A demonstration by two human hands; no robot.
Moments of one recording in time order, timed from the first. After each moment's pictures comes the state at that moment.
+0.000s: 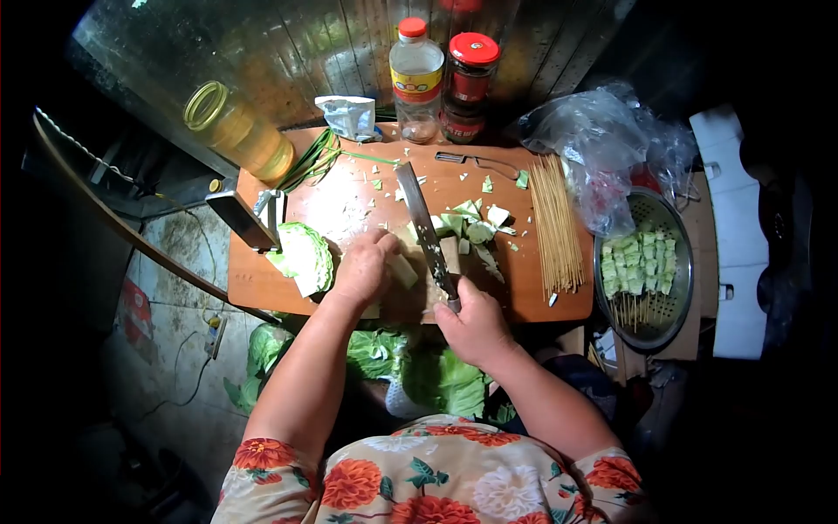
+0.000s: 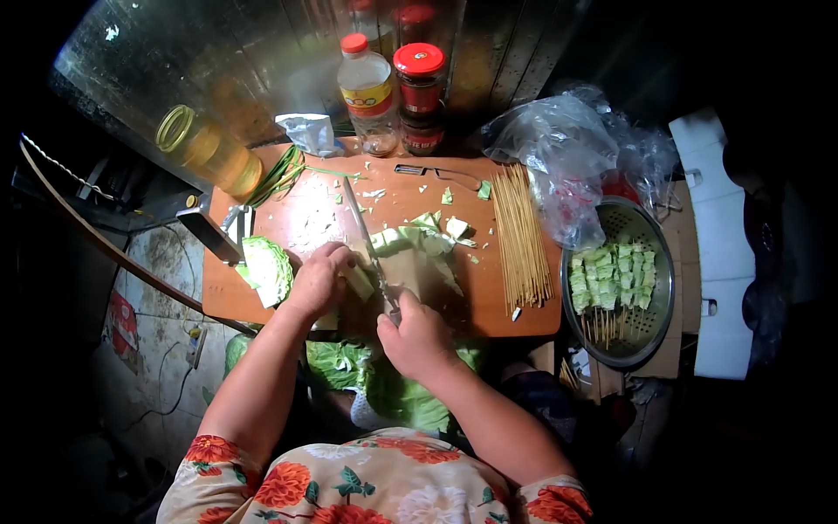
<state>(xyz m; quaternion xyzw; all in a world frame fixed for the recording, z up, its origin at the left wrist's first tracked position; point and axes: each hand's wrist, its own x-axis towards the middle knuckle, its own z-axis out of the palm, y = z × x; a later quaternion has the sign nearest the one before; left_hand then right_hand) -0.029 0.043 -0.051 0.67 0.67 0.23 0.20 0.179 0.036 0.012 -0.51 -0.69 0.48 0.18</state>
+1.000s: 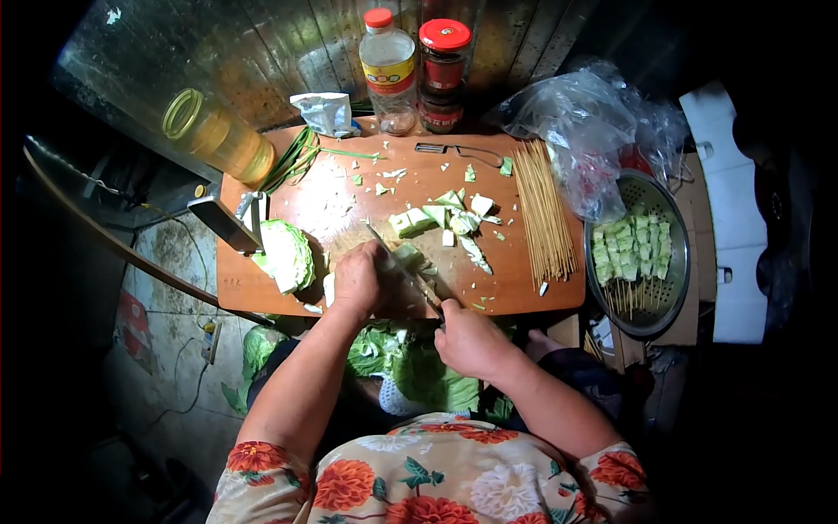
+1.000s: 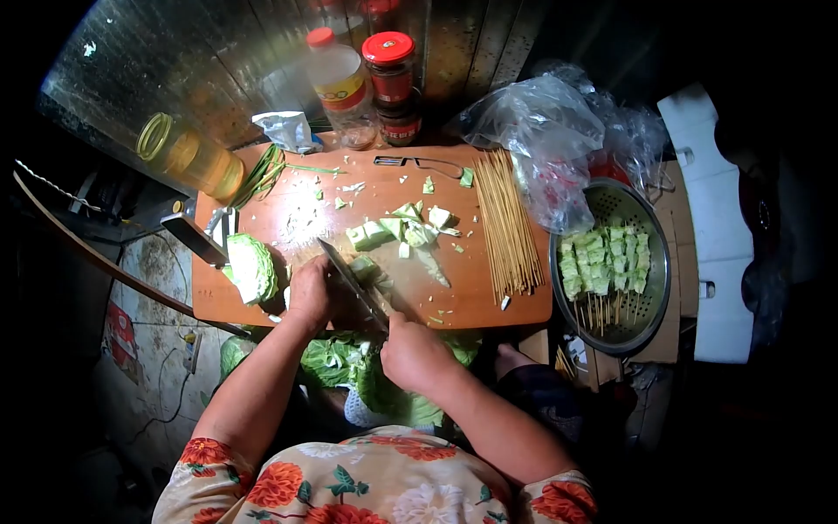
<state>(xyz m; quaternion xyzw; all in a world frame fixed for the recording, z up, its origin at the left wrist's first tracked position) -0.002 0.033 -0.066 0.60 0.75 0.19 0.21 0.206 0.026 0.011 -0.50 -0.74 0.45 -0.05</state>
